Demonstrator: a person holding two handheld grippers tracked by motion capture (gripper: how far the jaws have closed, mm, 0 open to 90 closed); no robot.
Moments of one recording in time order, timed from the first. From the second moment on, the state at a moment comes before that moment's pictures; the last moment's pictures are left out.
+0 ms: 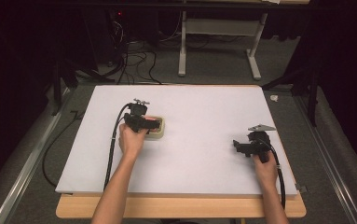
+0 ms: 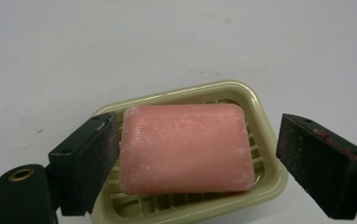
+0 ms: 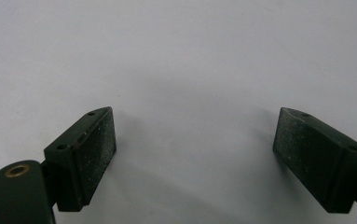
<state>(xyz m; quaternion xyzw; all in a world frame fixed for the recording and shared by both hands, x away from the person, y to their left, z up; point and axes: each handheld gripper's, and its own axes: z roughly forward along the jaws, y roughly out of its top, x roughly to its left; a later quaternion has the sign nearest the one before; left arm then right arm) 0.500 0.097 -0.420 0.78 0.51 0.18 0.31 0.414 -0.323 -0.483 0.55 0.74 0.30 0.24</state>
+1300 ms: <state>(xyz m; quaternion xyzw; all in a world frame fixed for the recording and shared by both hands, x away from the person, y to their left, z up) 0.455 0.122 -0.393 0.78 0.48 0.20 0.36 0.414 -0.323 -0.483 0.55 0.74 0.30 0.24</state>
